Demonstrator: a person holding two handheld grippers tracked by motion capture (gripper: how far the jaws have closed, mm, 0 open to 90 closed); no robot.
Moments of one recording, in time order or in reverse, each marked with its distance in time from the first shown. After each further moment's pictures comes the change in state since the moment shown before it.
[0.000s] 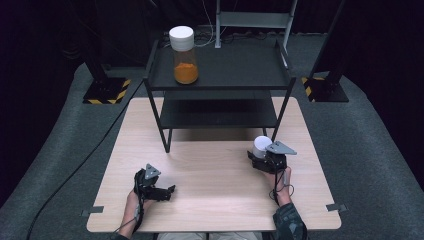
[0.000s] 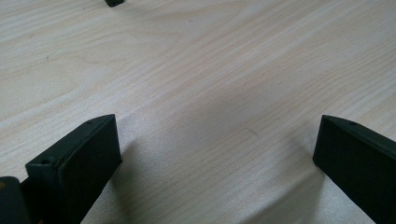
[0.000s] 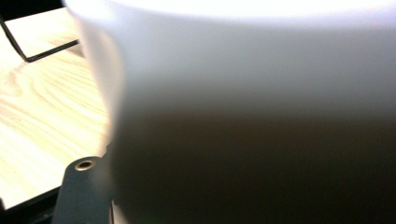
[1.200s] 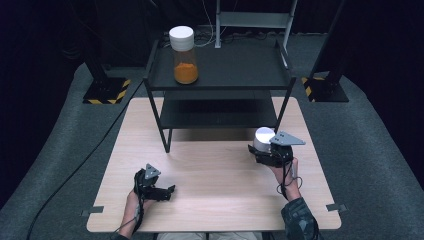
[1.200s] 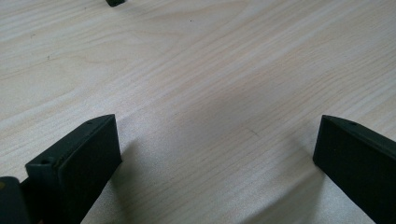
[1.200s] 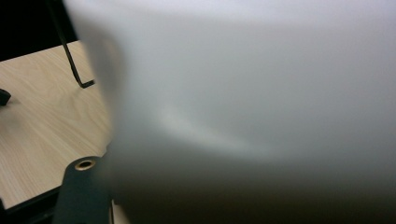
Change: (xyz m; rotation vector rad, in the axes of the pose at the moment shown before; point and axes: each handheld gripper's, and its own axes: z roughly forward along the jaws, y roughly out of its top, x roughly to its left) left arm 0.000 0.000 0.000 0.000 0.002 -0.002; right arm -0.013 0.051 -0.032 -0.032 0.106 -0.066
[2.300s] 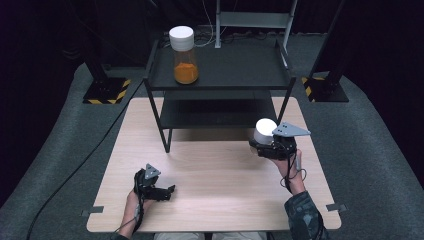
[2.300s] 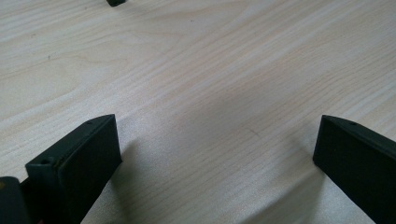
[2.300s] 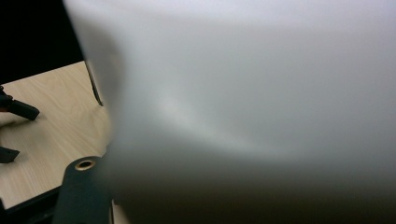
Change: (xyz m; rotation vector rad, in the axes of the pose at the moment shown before) left arm 0.000 0.000 0.000 0.000 0.001 -0.001; right arm -0.011 0.032 -0.012 -0.026 0.055 -0.027
